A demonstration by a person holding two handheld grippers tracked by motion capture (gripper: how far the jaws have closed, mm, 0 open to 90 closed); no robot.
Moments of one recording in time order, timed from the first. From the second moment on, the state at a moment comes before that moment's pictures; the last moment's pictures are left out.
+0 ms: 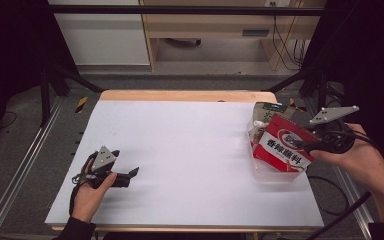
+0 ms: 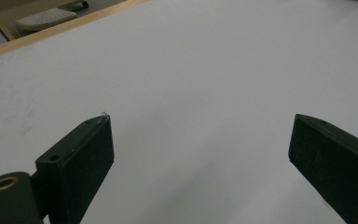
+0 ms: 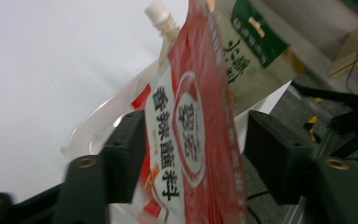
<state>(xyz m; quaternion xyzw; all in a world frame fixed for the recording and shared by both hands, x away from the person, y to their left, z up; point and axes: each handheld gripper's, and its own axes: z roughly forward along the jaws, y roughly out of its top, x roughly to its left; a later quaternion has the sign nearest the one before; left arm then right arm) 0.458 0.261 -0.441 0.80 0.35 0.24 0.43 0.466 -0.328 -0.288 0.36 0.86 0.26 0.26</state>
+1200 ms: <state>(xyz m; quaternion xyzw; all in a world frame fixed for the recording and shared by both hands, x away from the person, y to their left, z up) 0.458 0.262 -0.441 0.80 0.35 0.24 0.42 0.424 -0.178 -0.284 0.28 0.83 0.38 0.31</state>
